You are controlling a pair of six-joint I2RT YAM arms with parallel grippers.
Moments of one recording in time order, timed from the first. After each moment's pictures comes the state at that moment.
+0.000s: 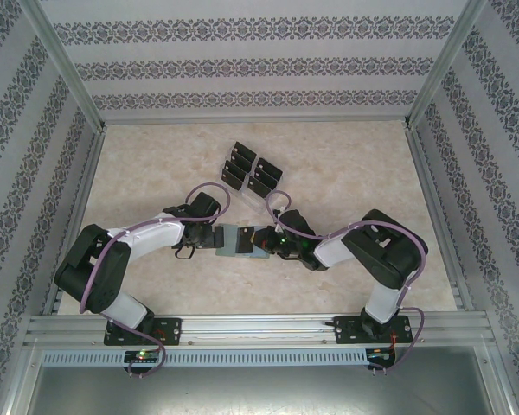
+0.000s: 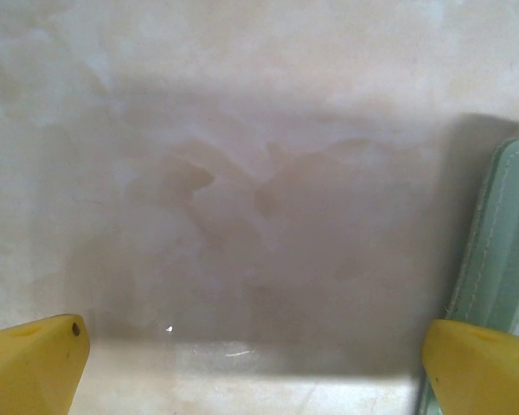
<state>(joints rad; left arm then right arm) -0.50 1.54 0.79 -0.55 -0.15 -0.58 0.74 1.78 0.54 0.64 -0.32 1.10</state>
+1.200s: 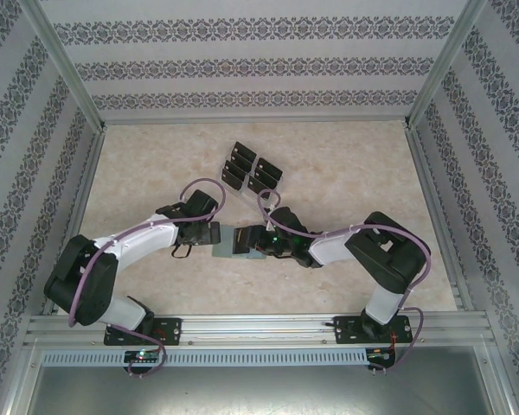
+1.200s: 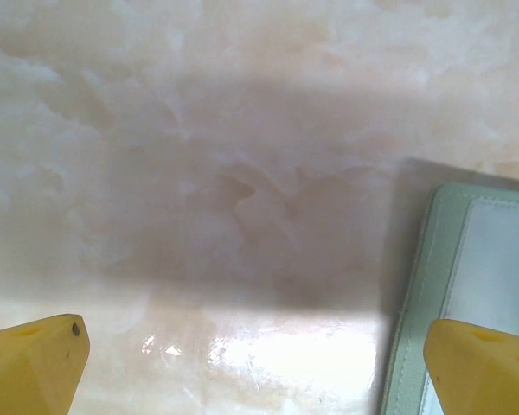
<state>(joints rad) -0.51 1.45 0.81 -0.61 -0.22 -0.61 0.79 1.73 0.63 0.49 -0.33 1.07</state>
